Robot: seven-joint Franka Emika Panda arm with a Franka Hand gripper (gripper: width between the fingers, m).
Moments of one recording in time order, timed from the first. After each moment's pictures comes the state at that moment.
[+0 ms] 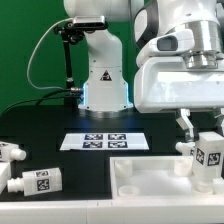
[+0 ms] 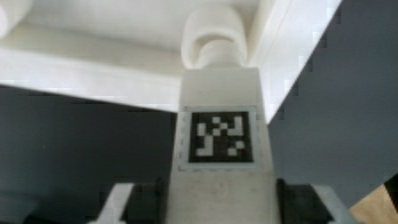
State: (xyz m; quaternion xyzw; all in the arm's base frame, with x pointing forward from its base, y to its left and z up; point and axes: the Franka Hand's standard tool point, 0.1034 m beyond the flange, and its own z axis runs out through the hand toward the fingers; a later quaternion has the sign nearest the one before) arm 0.631 0.115 0.105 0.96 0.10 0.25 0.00
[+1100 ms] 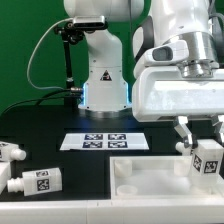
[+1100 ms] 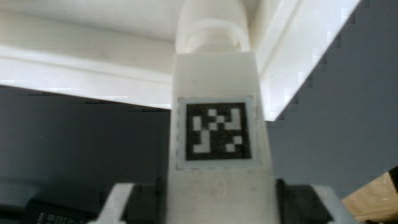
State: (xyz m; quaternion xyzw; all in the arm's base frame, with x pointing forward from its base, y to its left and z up) arm 0.632 0.111 0.096 0.95 0.10 0.29 0.00
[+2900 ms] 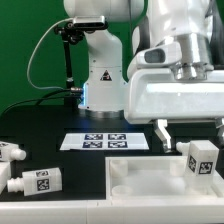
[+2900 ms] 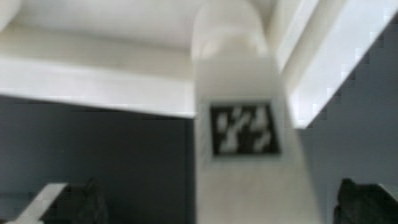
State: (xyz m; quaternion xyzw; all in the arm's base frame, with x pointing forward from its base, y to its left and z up) arm 0.645 0.097 0.097 0.97 0.07 0.25 0.00
